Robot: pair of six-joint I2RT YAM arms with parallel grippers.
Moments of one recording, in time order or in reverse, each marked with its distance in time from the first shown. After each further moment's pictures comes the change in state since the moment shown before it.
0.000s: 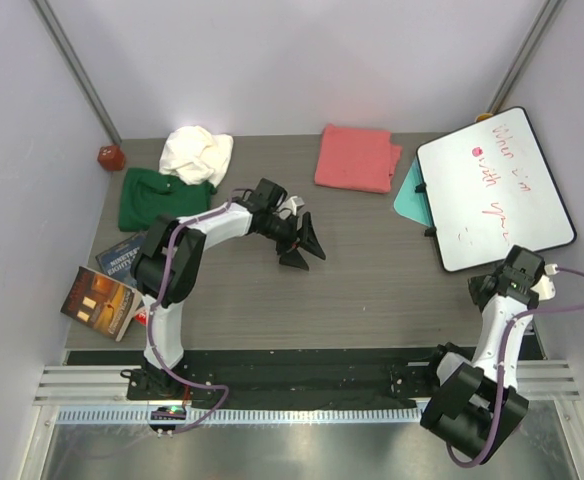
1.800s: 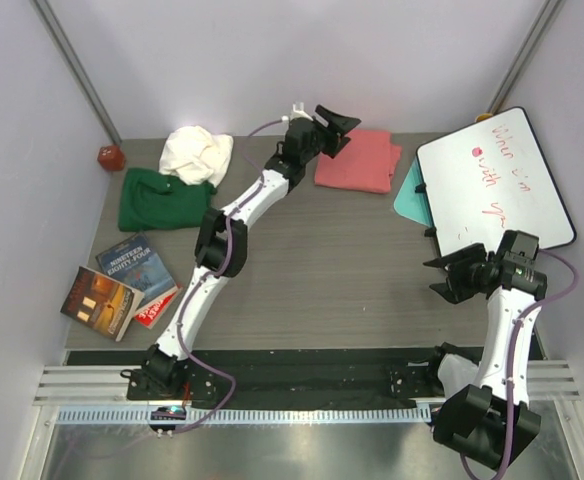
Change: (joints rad) left arm -0.011 0.687 1.167 0.549 -0.714 -0.585; right arm 0.144 -0.010 0.218 -0.359 -0.487 0.018
